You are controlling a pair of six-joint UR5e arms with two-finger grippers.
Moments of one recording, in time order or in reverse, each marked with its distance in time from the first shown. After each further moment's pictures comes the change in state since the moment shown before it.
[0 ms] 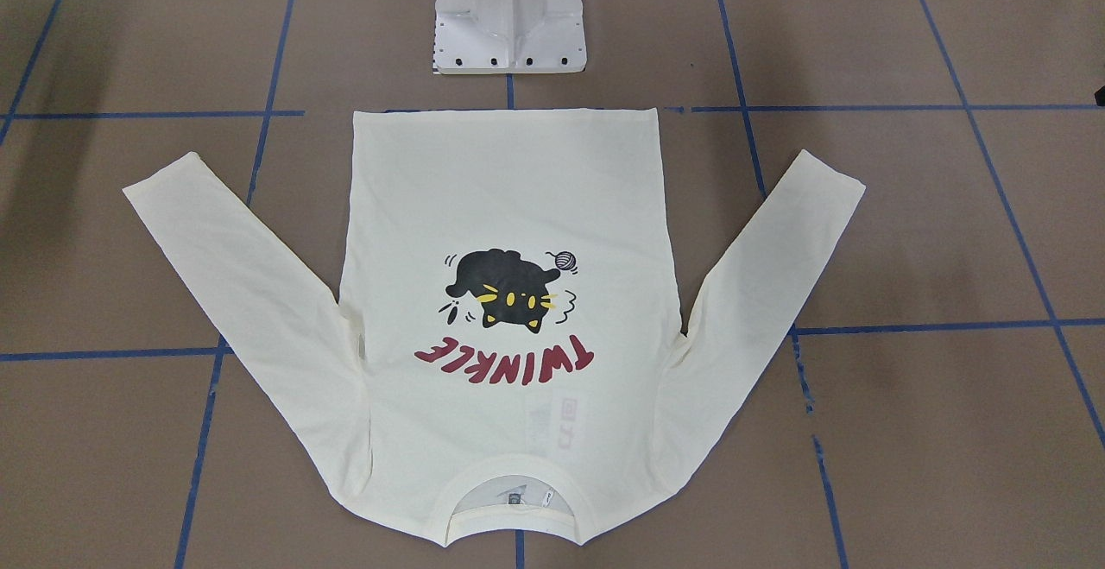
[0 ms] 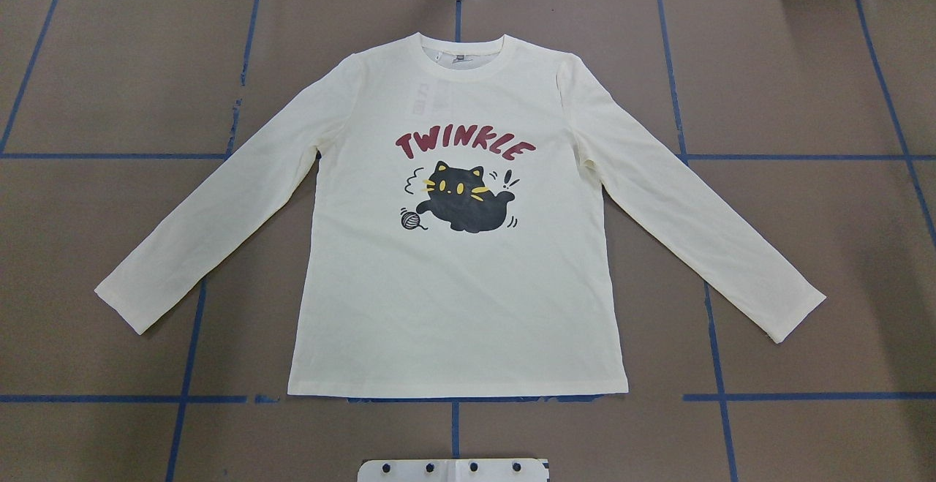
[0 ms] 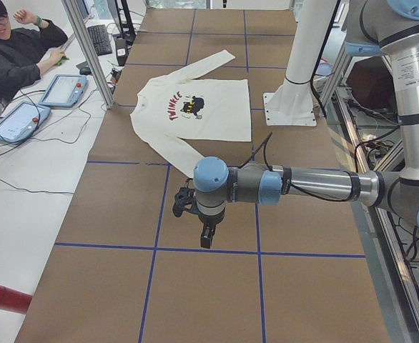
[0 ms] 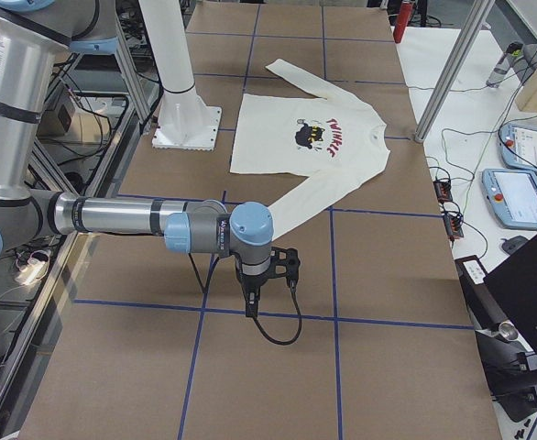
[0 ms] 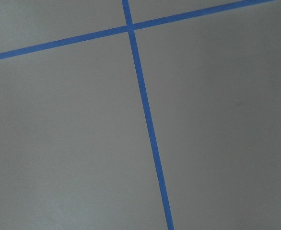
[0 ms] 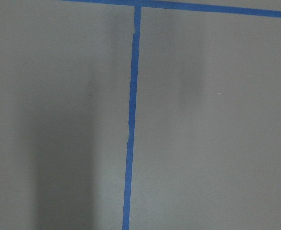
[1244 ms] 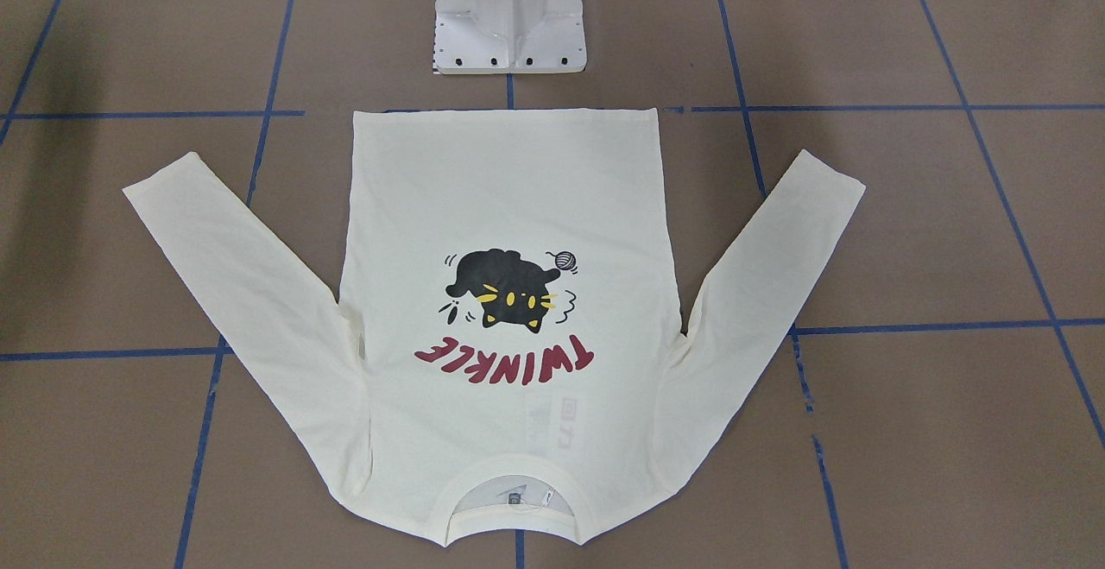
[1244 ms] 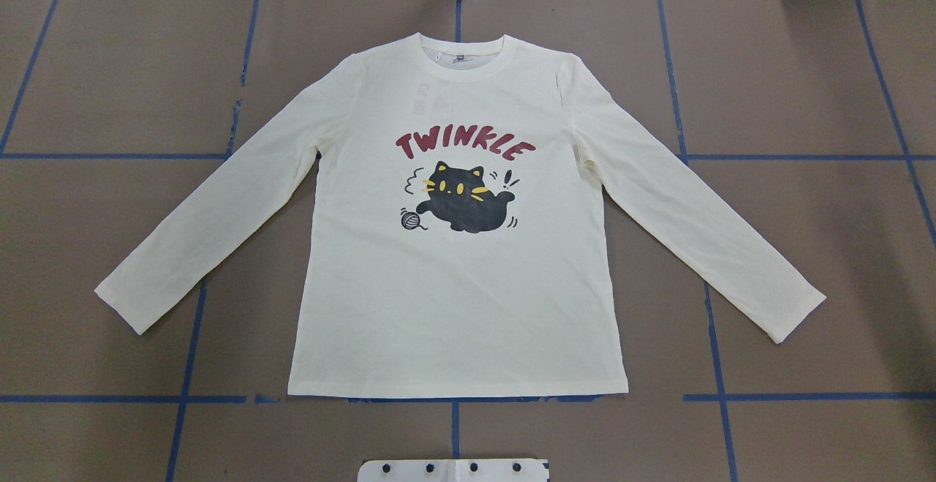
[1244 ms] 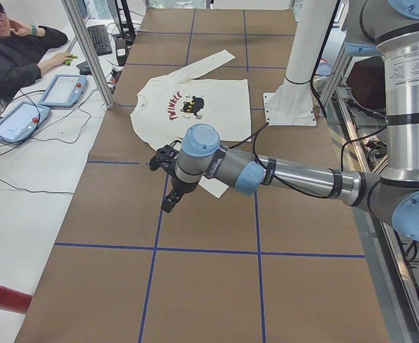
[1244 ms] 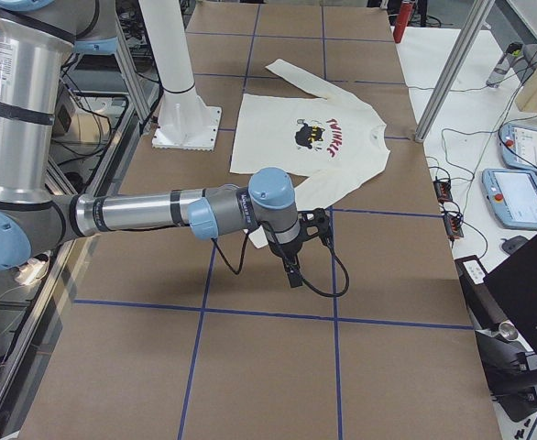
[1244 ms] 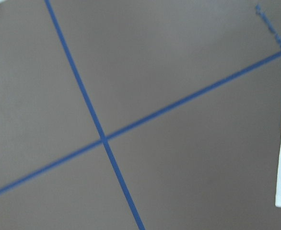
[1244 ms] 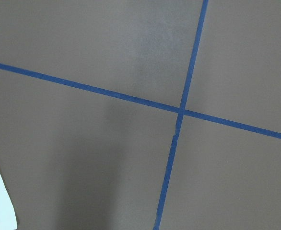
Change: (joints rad) left arm -0.002 -0.131 0.038 -0.398 -0.003 0.000; right arm -0.001 0.111 0.010 0.174 0.019 0.004
